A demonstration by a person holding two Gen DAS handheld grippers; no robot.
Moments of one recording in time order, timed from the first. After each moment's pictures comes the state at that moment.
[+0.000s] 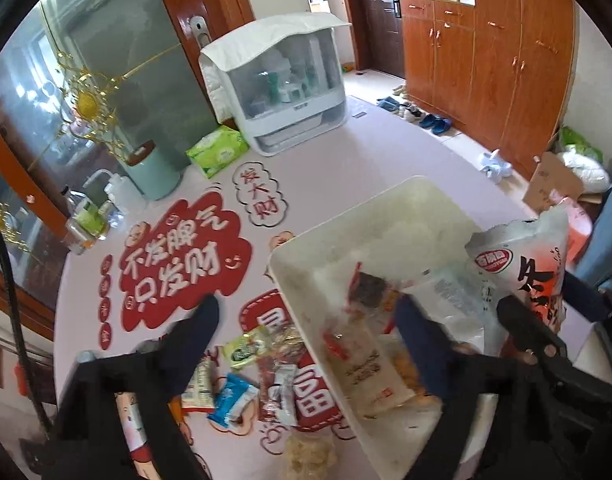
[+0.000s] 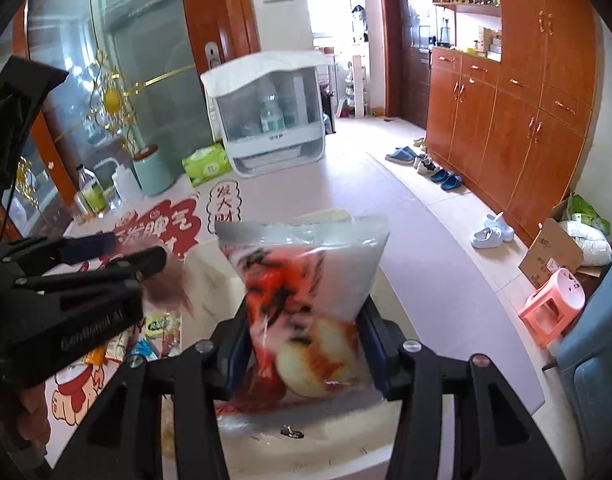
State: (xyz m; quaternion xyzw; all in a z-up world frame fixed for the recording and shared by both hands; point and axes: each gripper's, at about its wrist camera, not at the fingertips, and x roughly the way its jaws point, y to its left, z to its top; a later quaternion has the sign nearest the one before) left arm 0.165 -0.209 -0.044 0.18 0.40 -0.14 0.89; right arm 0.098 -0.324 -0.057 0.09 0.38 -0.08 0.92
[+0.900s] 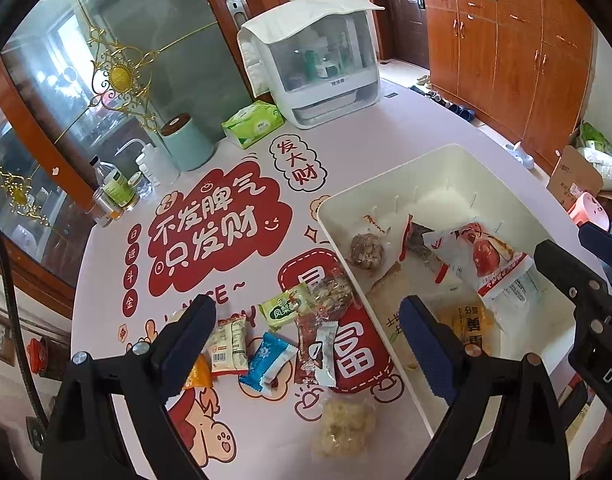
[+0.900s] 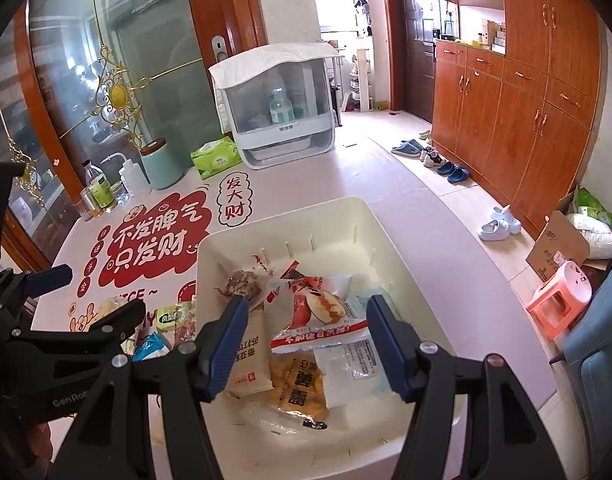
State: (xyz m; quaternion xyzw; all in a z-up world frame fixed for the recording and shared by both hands) left arm 0.144 -0.158 -0.055 0.18 0.43 -0.10 0.88; right arm 0.092 -0.308 -0.059 0.10 0.39 -0.07 0.91
